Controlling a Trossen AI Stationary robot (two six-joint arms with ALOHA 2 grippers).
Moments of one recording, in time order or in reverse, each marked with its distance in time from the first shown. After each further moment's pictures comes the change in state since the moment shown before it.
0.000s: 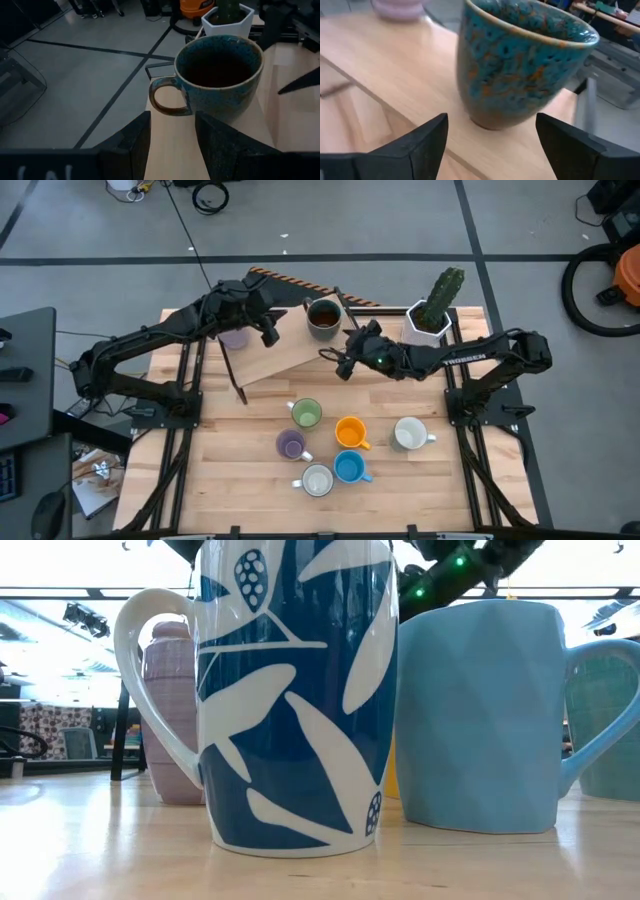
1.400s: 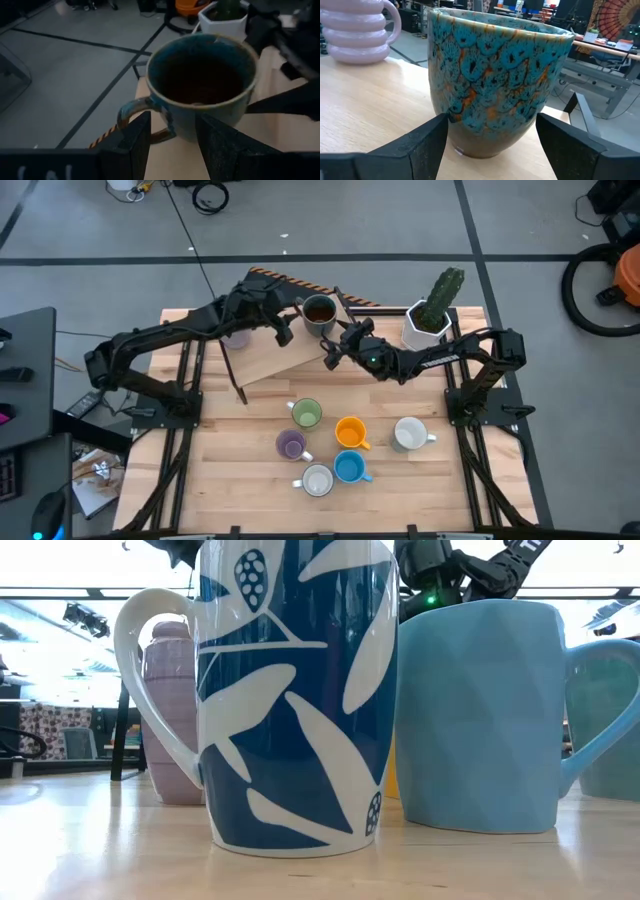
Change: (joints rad) left arm 0.009 0.140 -0.002 0.116 0.034 -0.053; right arm -0.056 0.199 -0.037 0.471 0.087 -0.061
